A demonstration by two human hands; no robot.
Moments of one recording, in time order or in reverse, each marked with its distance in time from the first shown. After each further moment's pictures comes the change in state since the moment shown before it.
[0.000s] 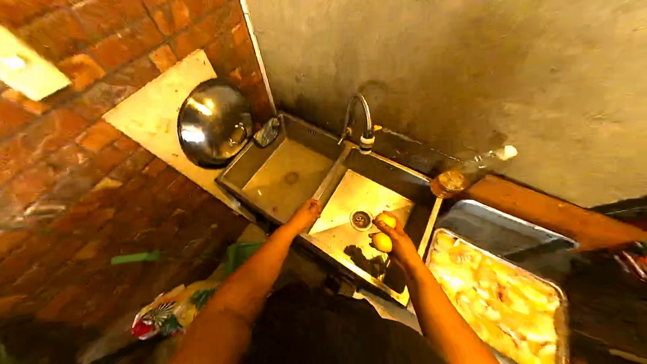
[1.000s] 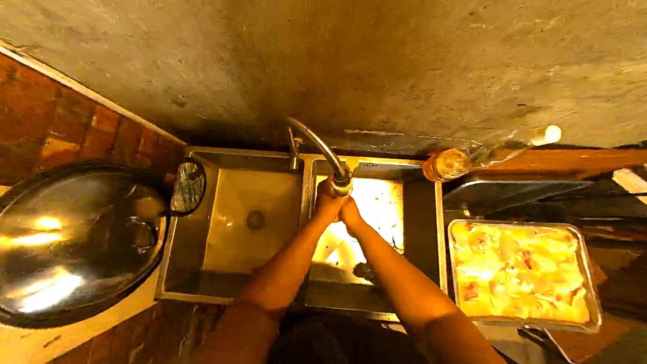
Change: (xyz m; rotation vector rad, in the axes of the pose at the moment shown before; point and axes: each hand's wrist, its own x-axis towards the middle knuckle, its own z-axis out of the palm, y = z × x) left_hand 0.257 0.078 0.069 0.050 -0.137 0.213; right_hand 0.264 -0.016 0.084 -0.163 0.384 0.091
